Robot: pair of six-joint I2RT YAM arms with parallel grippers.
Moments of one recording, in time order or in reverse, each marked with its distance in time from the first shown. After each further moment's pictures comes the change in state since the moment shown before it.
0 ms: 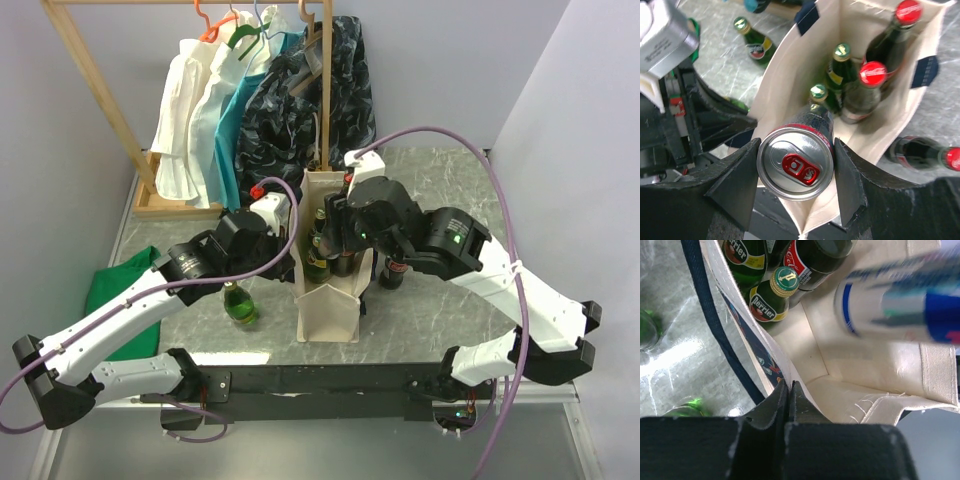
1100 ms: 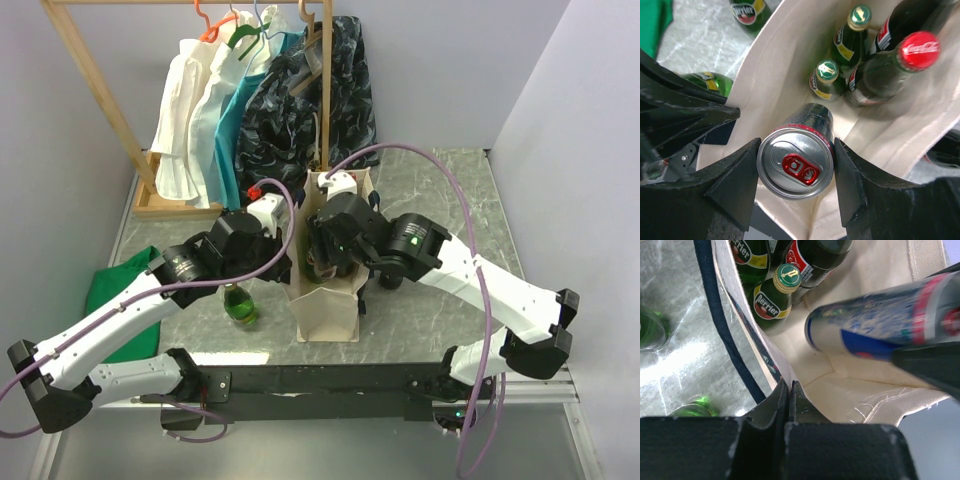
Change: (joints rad) left arm 0.000 -0.031 0.000 -0.022 -0.002 0.035; right arm 0.025 0.060 -0.115 0.028 -0.038 0.028
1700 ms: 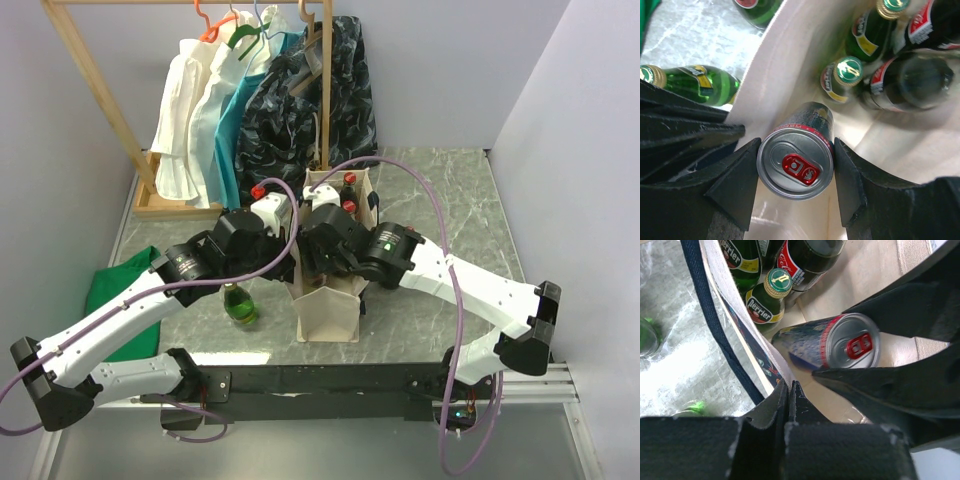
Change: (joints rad) left arm 0.000 0.017 0.000 0.031 0.024 0.006; right arm 0.002 0.041 -0.144 0.137 -0.037 0.002
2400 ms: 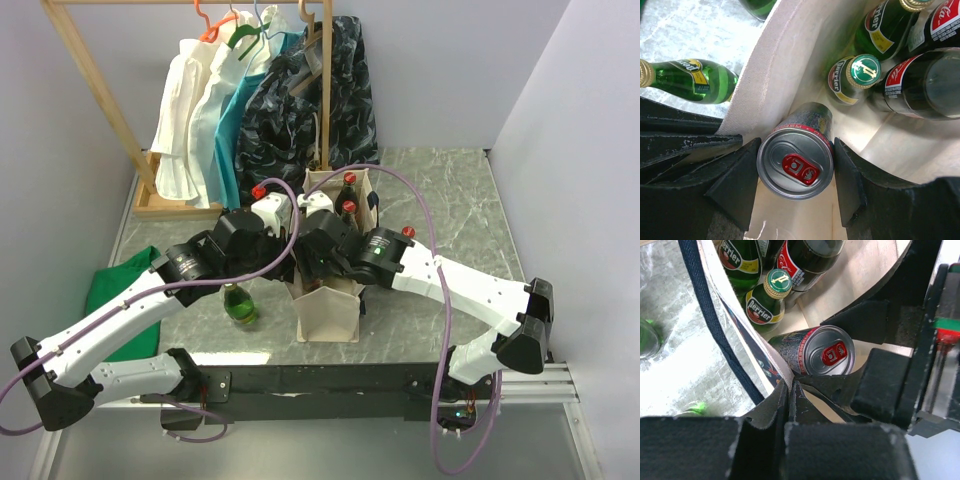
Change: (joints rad) left arm 0.000 0.002 0.000 0.002 0.000 0.010; right arm 0.000 0.018 -0.079 0.093 -0.032 -0.008
